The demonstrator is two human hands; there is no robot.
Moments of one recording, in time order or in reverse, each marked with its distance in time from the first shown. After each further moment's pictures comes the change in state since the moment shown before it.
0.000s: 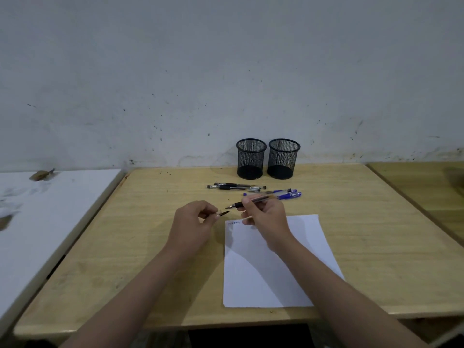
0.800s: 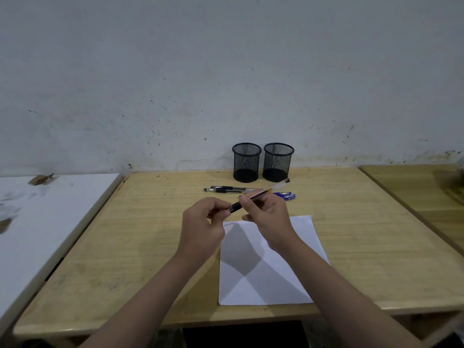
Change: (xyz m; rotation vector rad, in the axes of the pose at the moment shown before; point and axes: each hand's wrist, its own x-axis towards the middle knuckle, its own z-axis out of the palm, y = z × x) left_hand -0.019 0.043 0.008 -0.188 0.111 0.177; right_hand -0.018 -0.029 -0.008 0.030 -0.072 -0.159
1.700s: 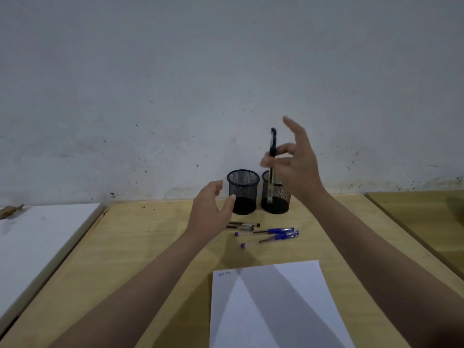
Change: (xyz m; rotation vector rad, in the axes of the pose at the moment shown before) left_hand 0.121 -0.038 0.051 0.127 -0.077 -0.057; right_hand 0.146 -0.059 -0.057 -0.410 0.113 -0.436
